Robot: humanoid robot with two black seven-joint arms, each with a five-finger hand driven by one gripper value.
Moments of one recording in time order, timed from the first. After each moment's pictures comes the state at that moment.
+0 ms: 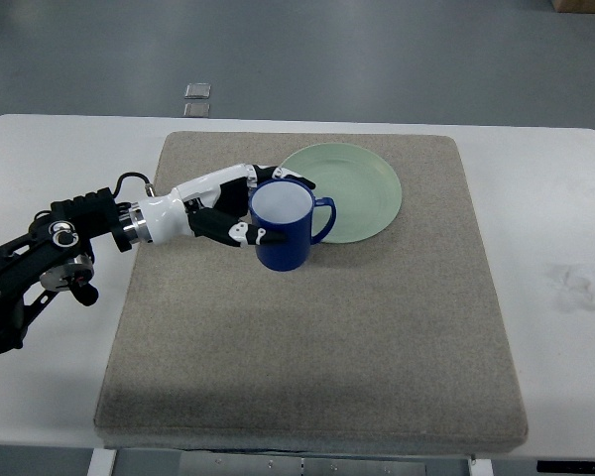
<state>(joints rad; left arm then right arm) -0.62 0.42 -0.84 -1.13 0.92 -0.61 -0.36 0.01 0.00 0.06 0.10 0.00 0.14 0.23</state>
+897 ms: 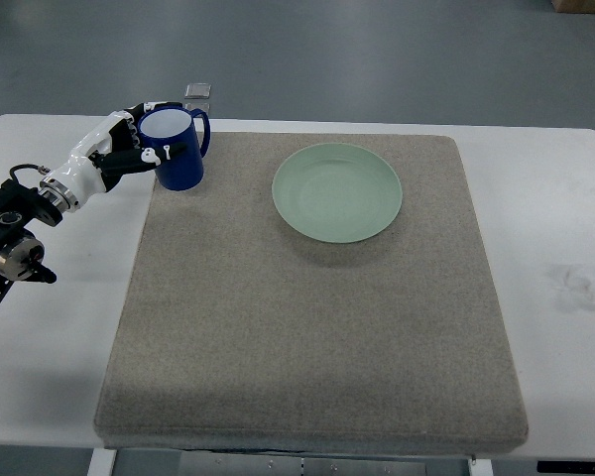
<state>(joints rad) -0.61 0.42 -0.90 -0.82 0.76 -0.30 -0.36 0.01 0.00 0.06 0.10 0.00 0.14 0.23</state>
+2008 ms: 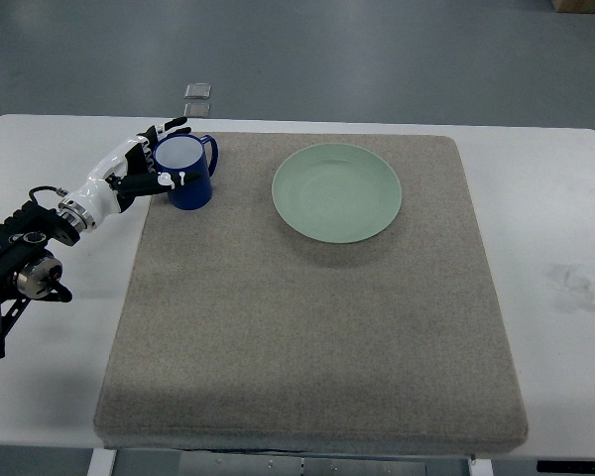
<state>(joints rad) -0.61 0.38 -0.84 -0.75 0.77 -0.30 -0.42 0.01 0.00 0.06 0.10 0.00 0.14 0.23</state>
